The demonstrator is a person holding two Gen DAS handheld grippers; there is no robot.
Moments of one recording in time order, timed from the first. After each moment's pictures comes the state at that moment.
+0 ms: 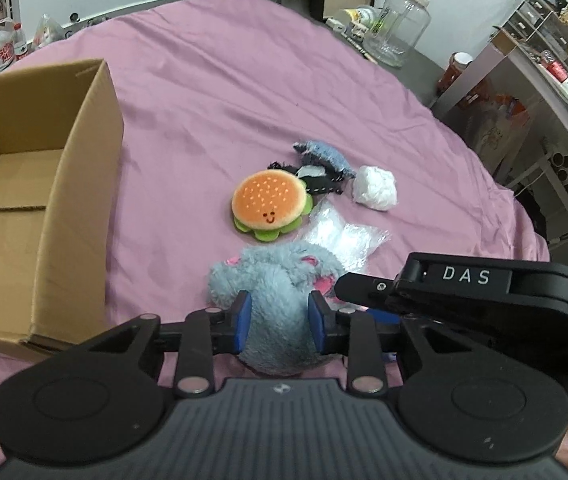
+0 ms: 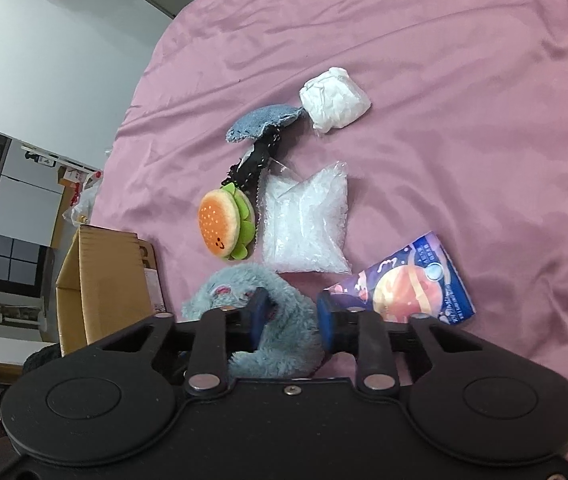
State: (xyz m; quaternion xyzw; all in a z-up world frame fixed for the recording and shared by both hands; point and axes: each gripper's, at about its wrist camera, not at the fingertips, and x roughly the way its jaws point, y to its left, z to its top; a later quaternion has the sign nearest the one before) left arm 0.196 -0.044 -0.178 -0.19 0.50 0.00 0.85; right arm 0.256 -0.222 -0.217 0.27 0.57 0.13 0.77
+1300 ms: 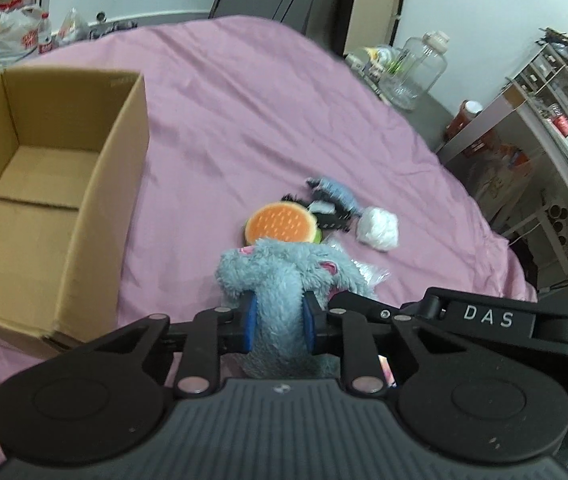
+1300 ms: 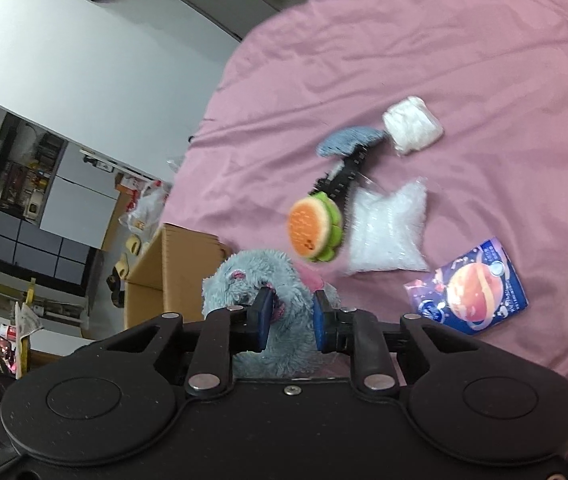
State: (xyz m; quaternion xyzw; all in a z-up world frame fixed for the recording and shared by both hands) left arm 0.185 -0.025 -0.162 -0.24 0.45 0.02 0.86; right arm 0.234 -0.210 -0.173 0.29 0.51 0.19 0.79
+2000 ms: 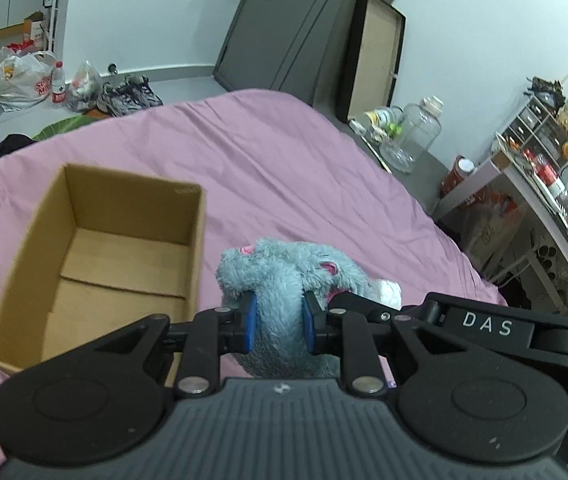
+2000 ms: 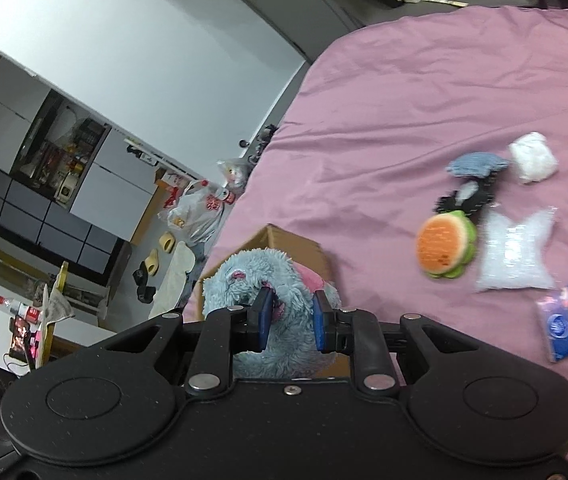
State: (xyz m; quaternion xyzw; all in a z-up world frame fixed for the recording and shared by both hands) left arm 0.168 0.039 -0.105 -0.23 0.39 0.03 0.89; right arm 0.239 -0.114 -0.127 0.27 0.47 0.25 0.80
